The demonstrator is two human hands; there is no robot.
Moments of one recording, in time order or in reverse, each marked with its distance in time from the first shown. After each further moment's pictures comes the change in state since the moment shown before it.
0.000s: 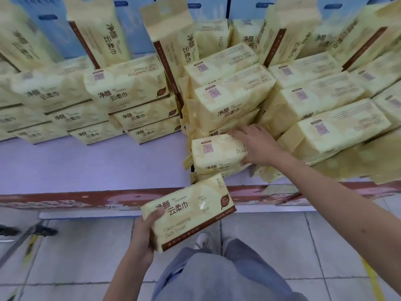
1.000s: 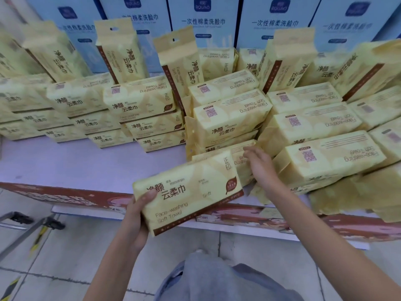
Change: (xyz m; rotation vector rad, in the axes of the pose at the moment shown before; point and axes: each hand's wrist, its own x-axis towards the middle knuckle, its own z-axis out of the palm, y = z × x) left_hand -0.030 0.037 0.059 -0.101 -0.136 0.324; right_hand -0.041 -0.016 -0.026 1.353 0.208 0.514
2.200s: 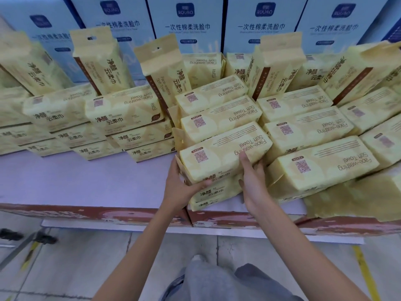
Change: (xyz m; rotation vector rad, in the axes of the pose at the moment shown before) left_hand 0.094 -0.017 0.081 0.677 -0.090 0.358; right_hand 0.009 0.012 0.019 0.534 0.144 0.180
